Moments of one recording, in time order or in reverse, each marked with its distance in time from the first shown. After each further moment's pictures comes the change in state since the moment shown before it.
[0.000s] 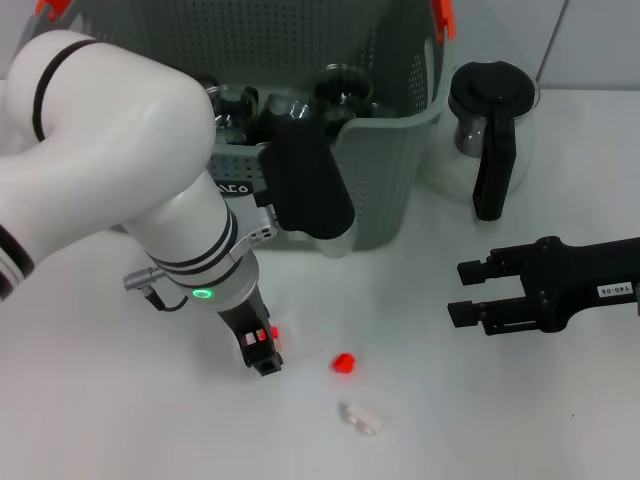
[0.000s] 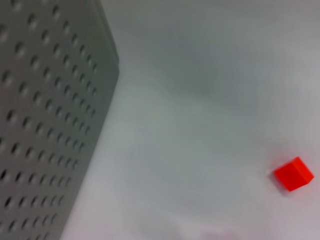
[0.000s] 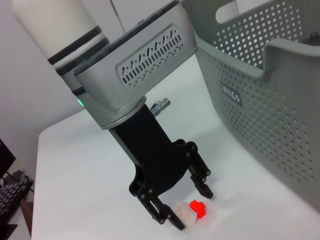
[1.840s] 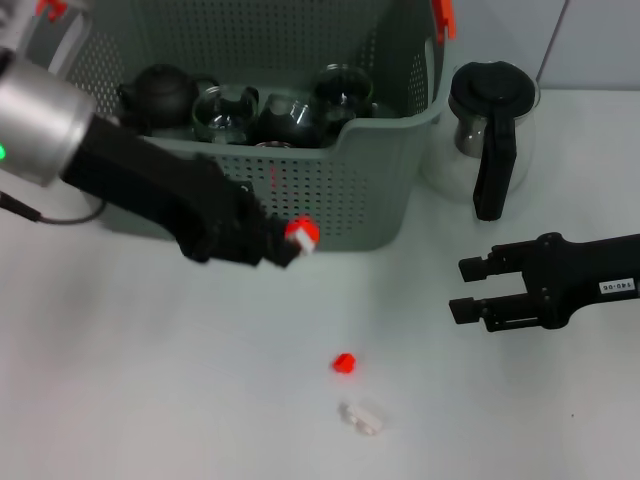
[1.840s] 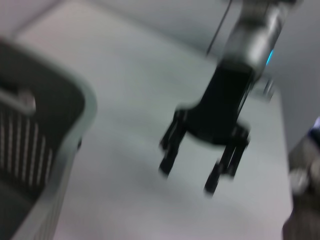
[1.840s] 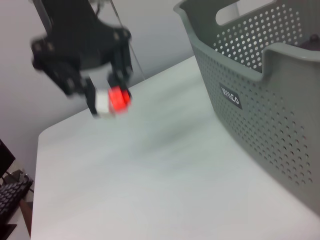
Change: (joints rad) left arm -0.056 0.087 -0.913 0.097 -0.505 0.617 0.366; right arm 0.004 -0.005 0.001 -0.001 0.002 -0.004 0.001
